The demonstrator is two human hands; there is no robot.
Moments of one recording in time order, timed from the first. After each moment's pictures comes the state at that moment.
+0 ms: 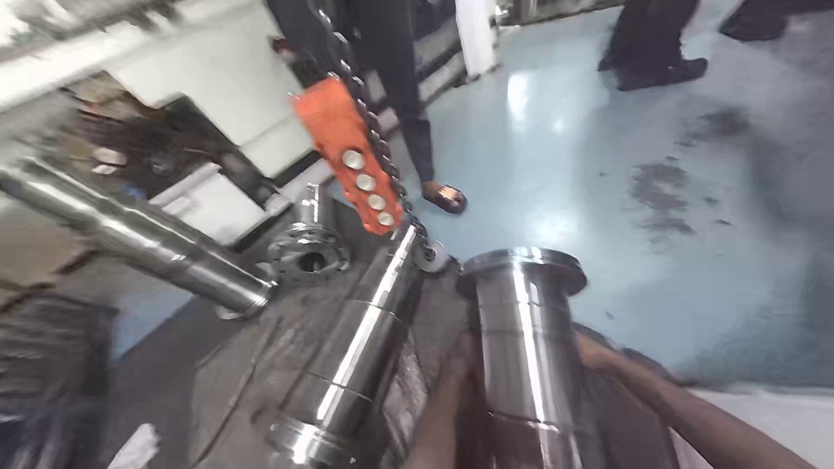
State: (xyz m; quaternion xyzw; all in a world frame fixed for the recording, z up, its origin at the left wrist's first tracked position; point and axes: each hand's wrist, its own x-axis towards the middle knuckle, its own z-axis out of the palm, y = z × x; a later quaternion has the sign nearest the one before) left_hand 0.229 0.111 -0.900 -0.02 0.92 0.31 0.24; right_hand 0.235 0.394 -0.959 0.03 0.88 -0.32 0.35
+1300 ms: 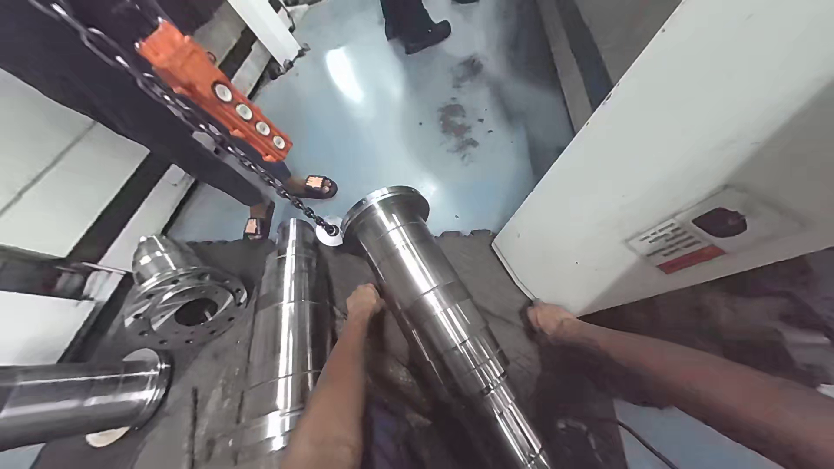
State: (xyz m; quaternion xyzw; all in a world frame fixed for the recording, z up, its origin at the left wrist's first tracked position) left_hand 0.229 0.101 -0.862 0.12 0.94 -0.12 0.30; right_hand 0.531 0.362 -0.918 0.20 0.87 -0.12 0.43
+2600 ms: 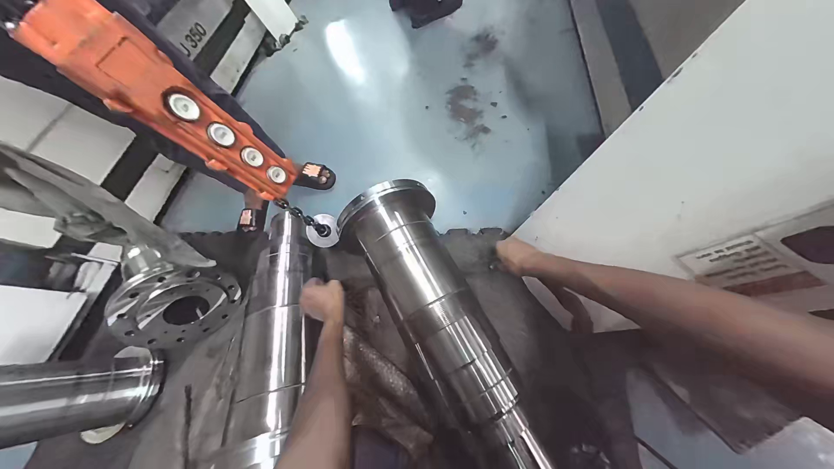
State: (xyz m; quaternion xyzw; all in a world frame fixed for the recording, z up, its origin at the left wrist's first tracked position) left_hand 0.194 0.070 -0.855 -0.14 0.97 0.19 -0.03; right_hand 0.373 0.413 -0.882 0.19 0.92 -0.21 0.27
